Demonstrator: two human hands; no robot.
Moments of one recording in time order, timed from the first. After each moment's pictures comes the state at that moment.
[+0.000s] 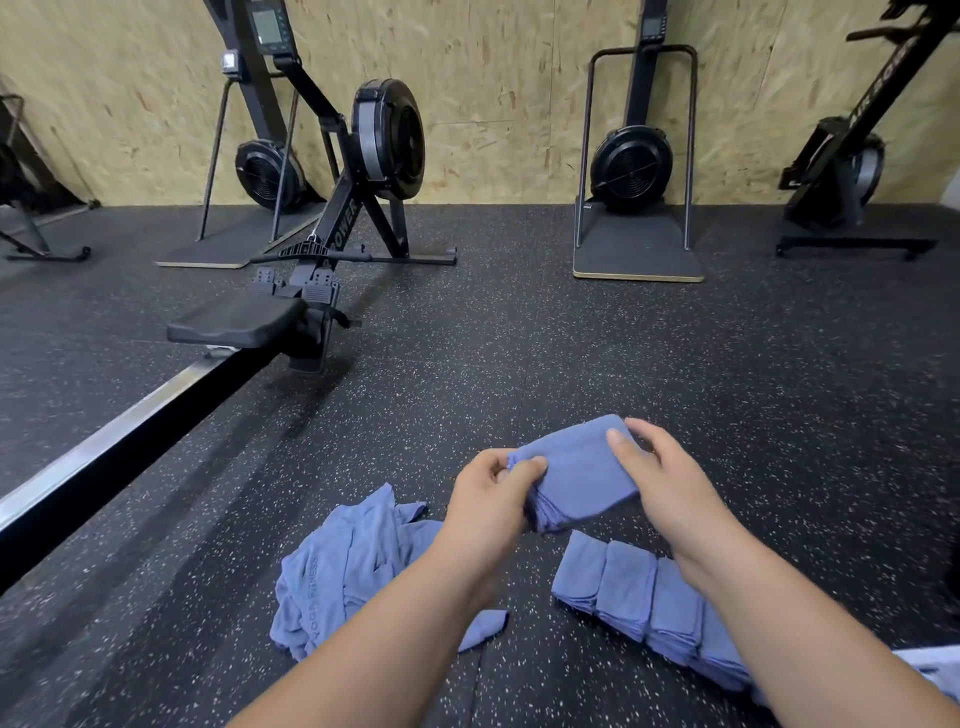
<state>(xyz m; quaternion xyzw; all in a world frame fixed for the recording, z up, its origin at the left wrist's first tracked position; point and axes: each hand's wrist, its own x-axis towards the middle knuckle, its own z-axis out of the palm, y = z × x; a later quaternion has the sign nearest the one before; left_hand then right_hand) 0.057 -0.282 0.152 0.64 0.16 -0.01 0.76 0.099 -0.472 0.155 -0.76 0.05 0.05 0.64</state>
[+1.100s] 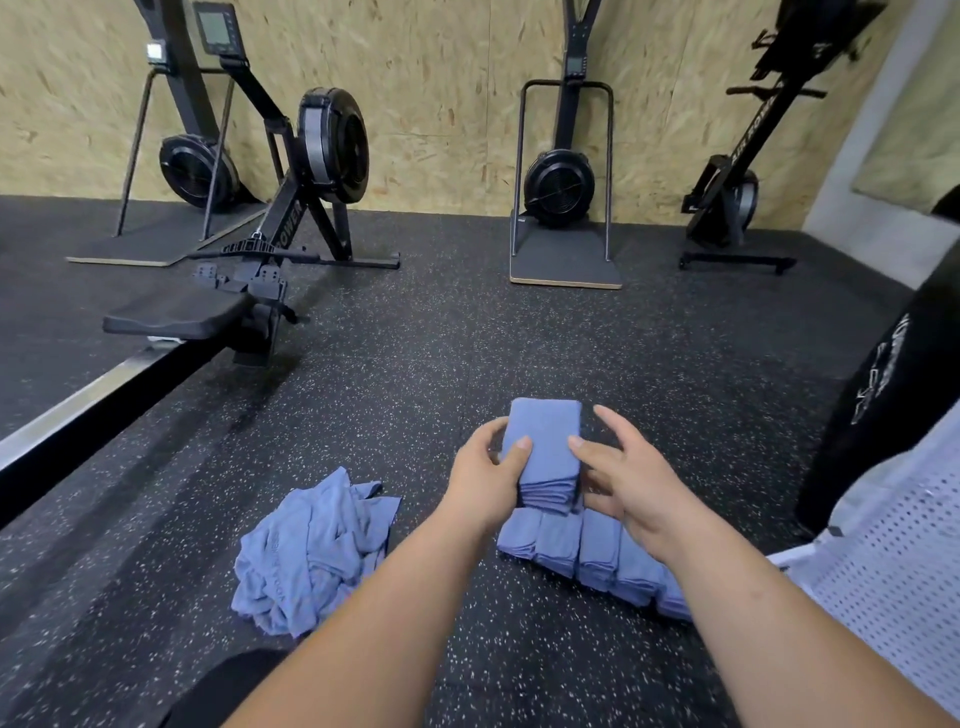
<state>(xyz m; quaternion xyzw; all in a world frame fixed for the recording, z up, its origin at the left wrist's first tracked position) -0.008 -0.311 0.154 0.73 0.06 0.00 0.68 -0.011 -0.498 0.187 -0.66 0.06 0.10 0.74</state>
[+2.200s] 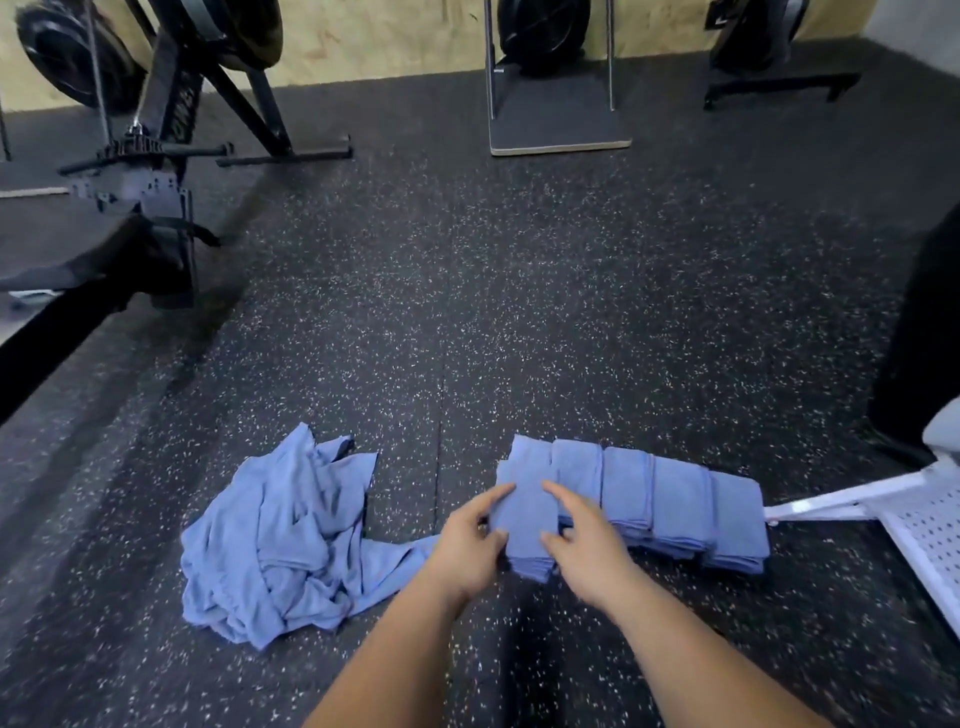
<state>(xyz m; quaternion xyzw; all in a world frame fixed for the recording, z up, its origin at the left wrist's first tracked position) 0.075 -0.306 -0.096 0.77 0.10 -0.21 0.60 0.069 -0.493 -0.099 -0.86 0.08 0.19 0.47</state>
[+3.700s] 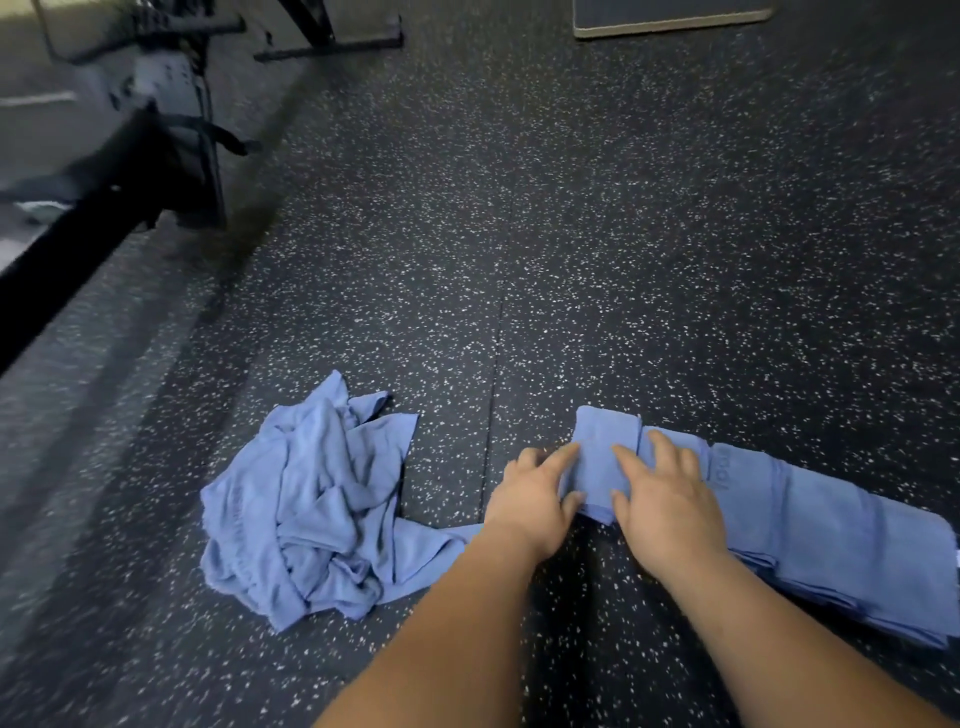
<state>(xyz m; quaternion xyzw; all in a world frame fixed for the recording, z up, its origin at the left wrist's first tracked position) 0.175 -0.303 -0.191 0.94 -0.01 -0.21 0.28 0.171 -0.483 -0.164 -0.99 -0.01 0.13 0.06</state>
